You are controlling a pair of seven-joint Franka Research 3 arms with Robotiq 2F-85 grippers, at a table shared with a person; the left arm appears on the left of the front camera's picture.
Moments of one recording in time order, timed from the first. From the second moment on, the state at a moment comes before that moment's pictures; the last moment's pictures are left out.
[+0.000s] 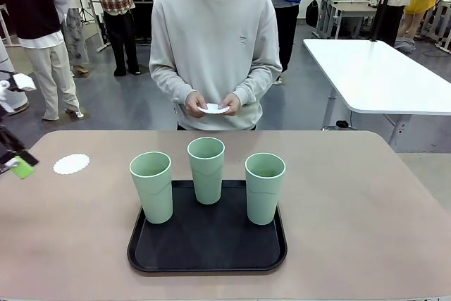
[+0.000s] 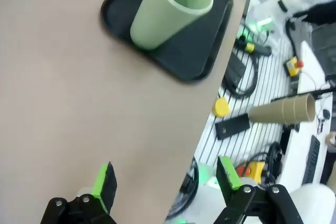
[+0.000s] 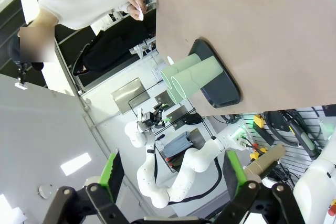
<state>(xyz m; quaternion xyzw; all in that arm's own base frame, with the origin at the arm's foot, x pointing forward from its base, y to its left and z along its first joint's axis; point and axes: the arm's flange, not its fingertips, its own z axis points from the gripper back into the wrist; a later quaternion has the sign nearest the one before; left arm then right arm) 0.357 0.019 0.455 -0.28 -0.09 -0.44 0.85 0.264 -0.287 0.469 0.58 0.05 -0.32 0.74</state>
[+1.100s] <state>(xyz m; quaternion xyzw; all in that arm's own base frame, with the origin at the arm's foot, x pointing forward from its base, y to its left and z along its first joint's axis) 0.371 -0.012 0.429 -0.20 -0.18 -0.58 0.77 0.264 -0.287 0.469 0.58 0.05 -0.32 0.74</state>
